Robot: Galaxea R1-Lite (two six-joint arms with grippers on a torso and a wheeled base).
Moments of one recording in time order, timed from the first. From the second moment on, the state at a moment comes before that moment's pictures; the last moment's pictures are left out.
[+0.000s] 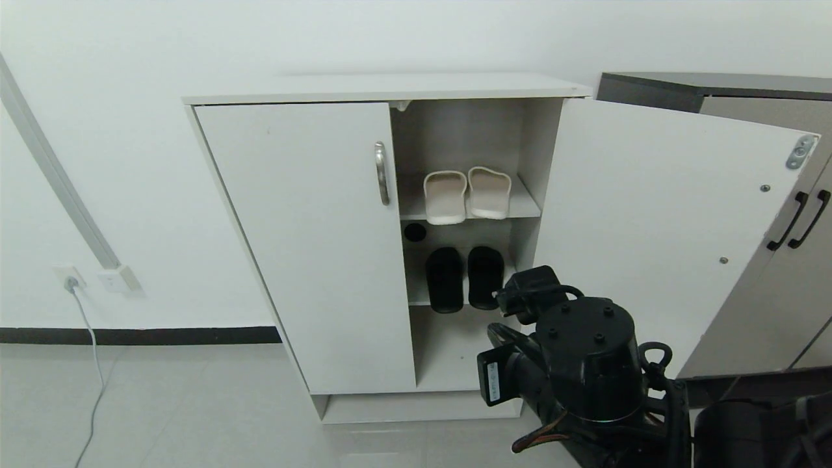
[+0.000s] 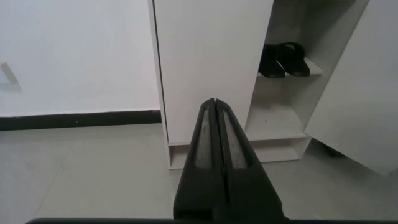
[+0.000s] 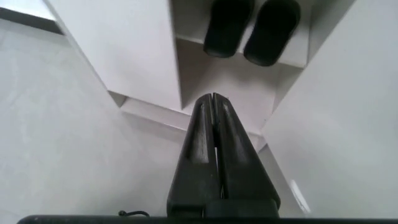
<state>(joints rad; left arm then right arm) 0.00 0.00 0.00 0.00 -0.03 -0.02 0.98 1.82 -0.79 -0.71 -0.61 0.21</state>
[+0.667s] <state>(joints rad) 0.00 0.00 0.00 0.00 -0.03 -0.02 0.96 1.83 -0.77 -0.71 -0.59 0.21</state>
